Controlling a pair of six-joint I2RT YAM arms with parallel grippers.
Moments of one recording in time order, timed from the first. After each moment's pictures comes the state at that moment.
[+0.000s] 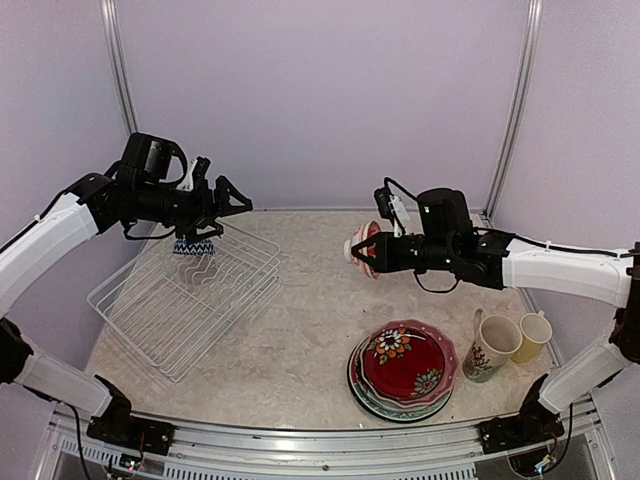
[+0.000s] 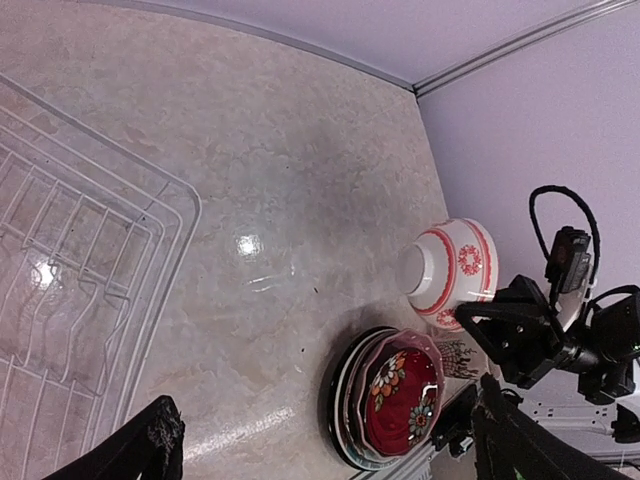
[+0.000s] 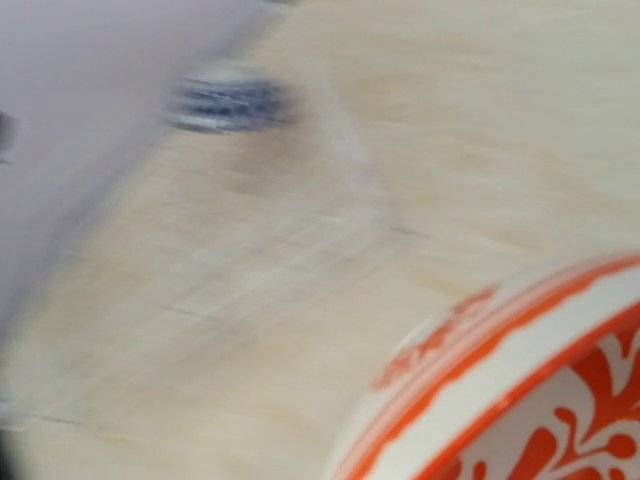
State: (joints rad) left arm -0.50 1.33 1.37 -0.65 0.35 -0.68; right arm 0.78 1.44 1.03 0.04 -0.21 0.49
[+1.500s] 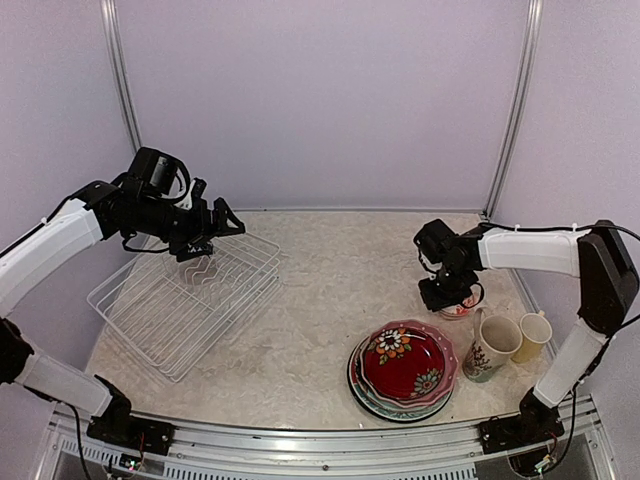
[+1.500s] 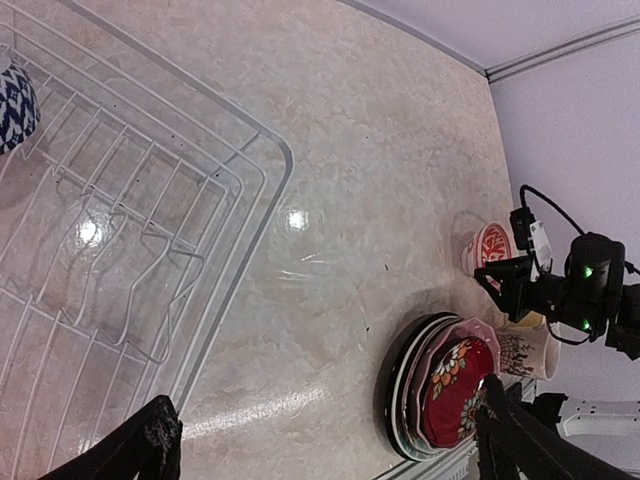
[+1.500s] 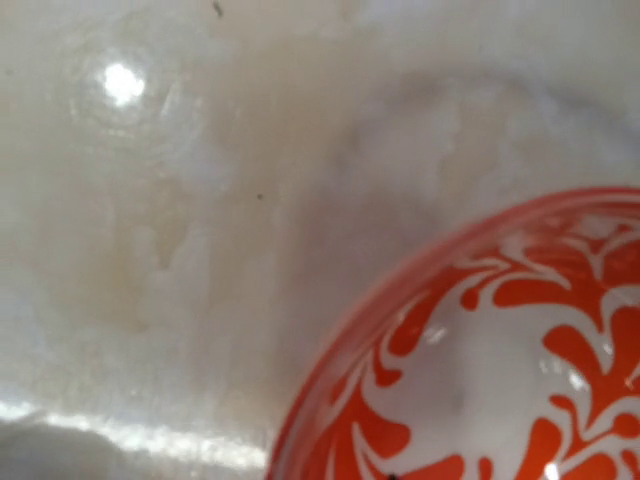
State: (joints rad) left arm -0.47 1.33 1.30 -0.74 0.27 -0.65; right arm 0.55 1.67 1.09 -0.71 0.25 0.30
